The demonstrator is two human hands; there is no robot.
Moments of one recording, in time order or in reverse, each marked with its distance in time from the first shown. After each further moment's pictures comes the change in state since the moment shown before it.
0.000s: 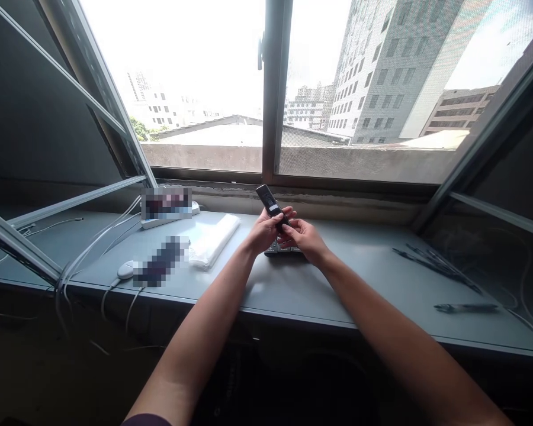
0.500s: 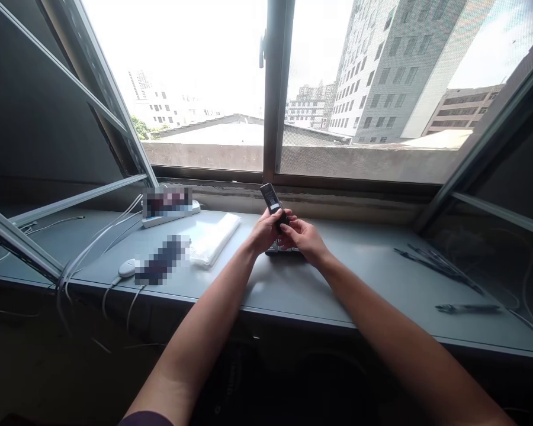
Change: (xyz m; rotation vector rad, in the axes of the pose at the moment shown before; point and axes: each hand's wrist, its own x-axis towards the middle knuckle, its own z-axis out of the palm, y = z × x) left_hand -0.002 -0.001 0.005 -0.036 0.080 -0.051; right_hand -0.002 0.003 0.003 -0.067 0.001 -0.031
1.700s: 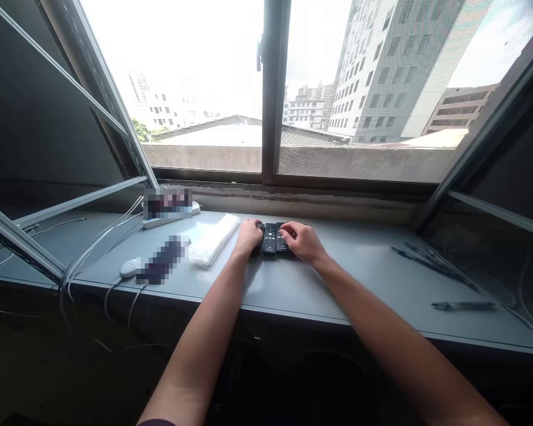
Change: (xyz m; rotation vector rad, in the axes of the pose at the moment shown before) left_hand 0.006 0.011 -0.059 1.600 0.401 -0.014; right_hand 0.003 0.009 -0.014 -0.895 0.076 -0.438
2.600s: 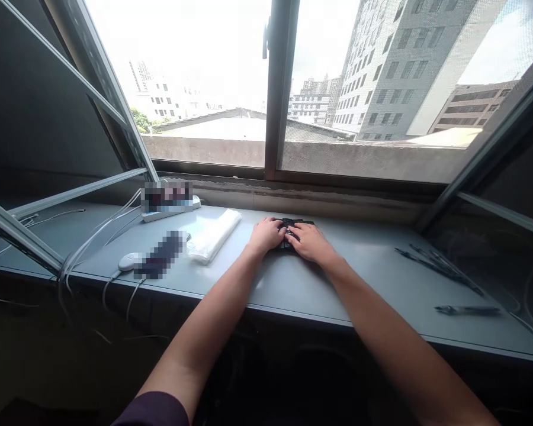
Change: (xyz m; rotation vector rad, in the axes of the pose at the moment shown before) left_hand -0.006 0.028 0.036 0.178 -0.093 0.305; right_hand -0.002 0.032 -0.003 -0.538 -0.379 0.133
